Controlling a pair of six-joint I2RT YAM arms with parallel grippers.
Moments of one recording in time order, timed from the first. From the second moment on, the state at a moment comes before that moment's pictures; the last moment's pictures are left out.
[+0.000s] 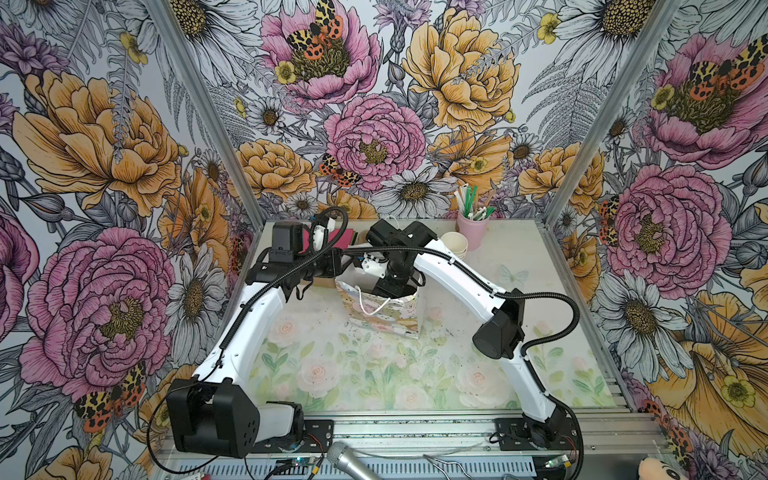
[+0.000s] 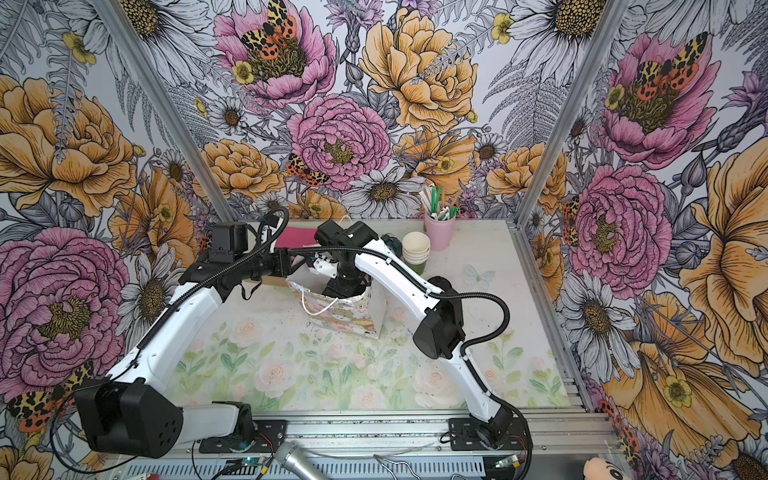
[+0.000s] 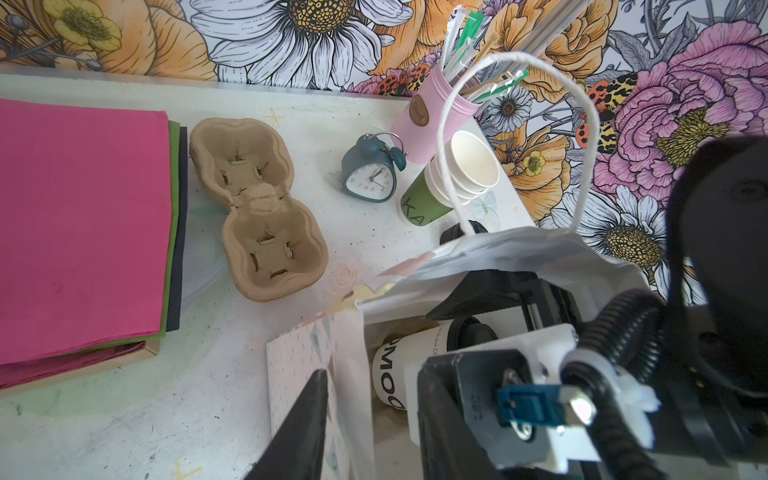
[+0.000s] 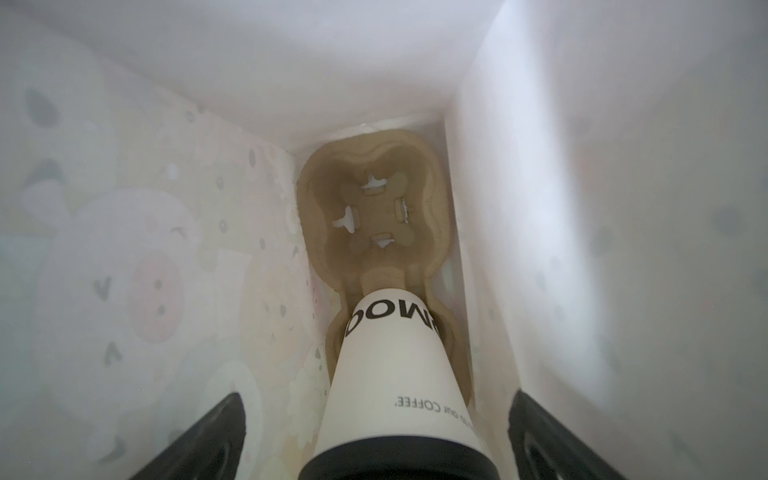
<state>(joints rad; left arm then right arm) -0.12 1.31 1.20 -0.54 0.57 -0.17 0.81 2.30 2.50 -1.53 -0.10 -0.33</state>
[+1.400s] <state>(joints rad) -0.16 1.34 1.24 -0.58 0.54 -0.18 0.81 2.30 2.50 -1.51 -0.11 -0.32</state>
